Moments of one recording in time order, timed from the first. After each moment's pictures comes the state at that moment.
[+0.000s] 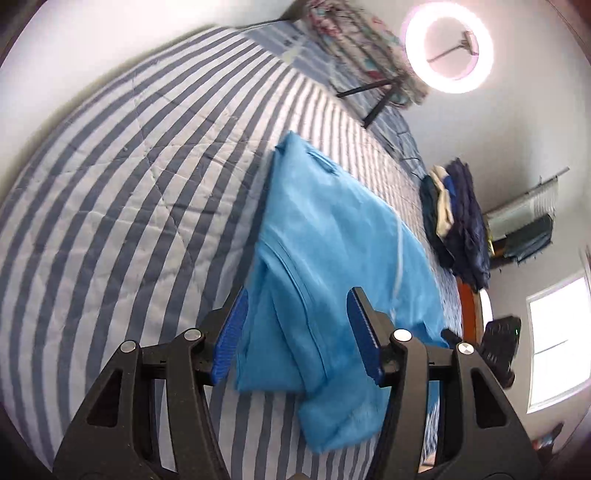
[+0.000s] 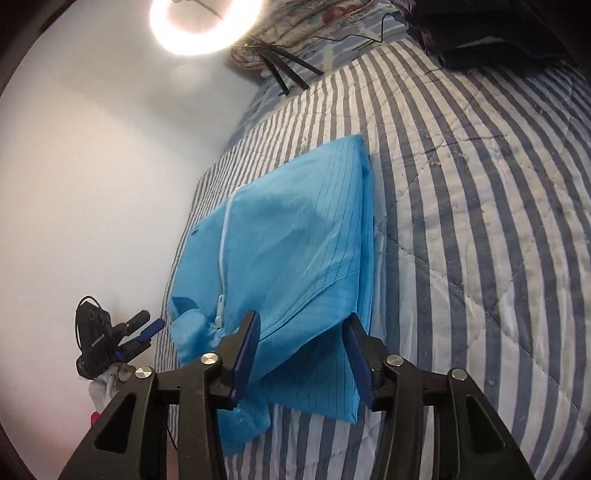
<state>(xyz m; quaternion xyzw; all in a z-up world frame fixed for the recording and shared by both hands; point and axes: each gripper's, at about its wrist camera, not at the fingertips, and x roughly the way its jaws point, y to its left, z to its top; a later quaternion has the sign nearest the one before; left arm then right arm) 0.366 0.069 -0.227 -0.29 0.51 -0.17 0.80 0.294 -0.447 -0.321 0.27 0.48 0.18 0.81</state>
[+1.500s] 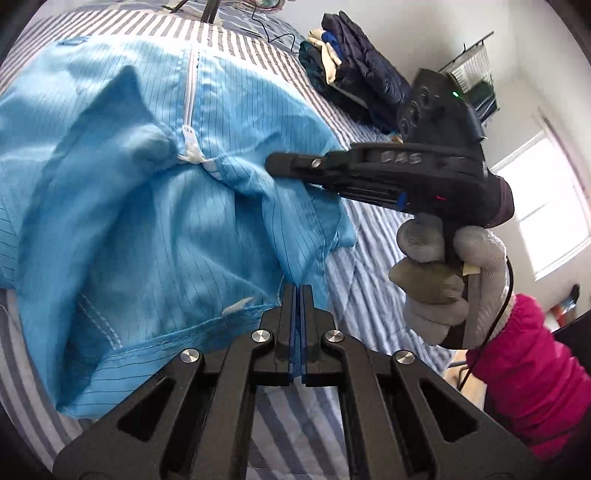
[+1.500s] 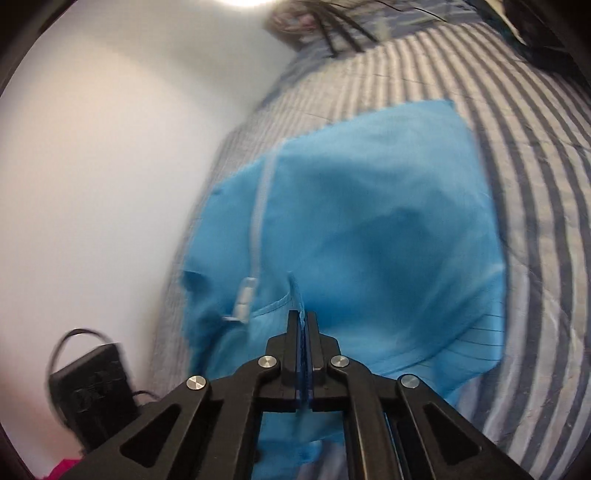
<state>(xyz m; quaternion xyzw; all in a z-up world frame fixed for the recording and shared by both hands) 0.260 -0.136 -0.238 -0.13 0.53 -0.37 0.76 0.322 -0.385 -0.339 0.20 0.51 0.22 0.80</state>
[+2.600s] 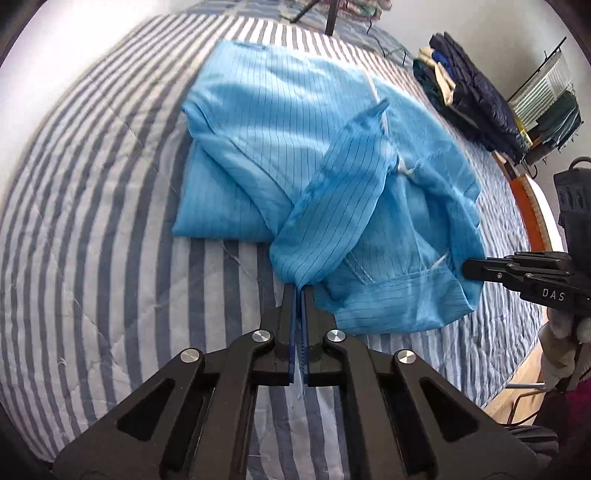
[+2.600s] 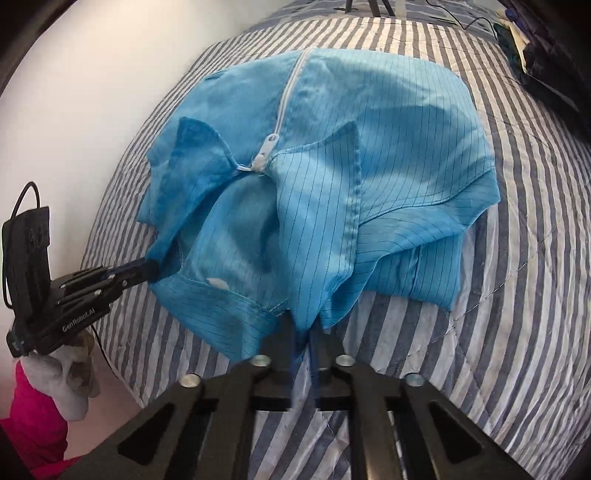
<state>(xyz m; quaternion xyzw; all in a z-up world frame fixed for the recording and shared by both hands) 0.265 -0.029 -0.232 -0.08 0.55 -0.18 0.81 0.240 -0.334 -0.310 0.02 0.60 0.17 0.78</state>
